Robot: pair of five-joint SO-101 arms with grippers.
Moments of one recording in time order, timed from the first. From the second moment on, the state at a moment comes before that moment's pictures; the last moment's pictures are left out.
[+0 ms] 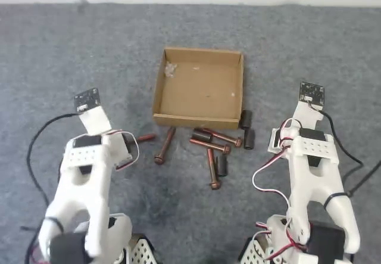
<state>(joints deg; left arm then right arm) -14.0 -21.0 61.1 51.4 19.6 6.4 -19.5 54.8 45.3 -5.6</state>
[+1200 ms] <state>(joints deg) -12.4 8.4 23.8 58.0 28.7 6.4 -19.5 54.8 45.3 -3.9</state>
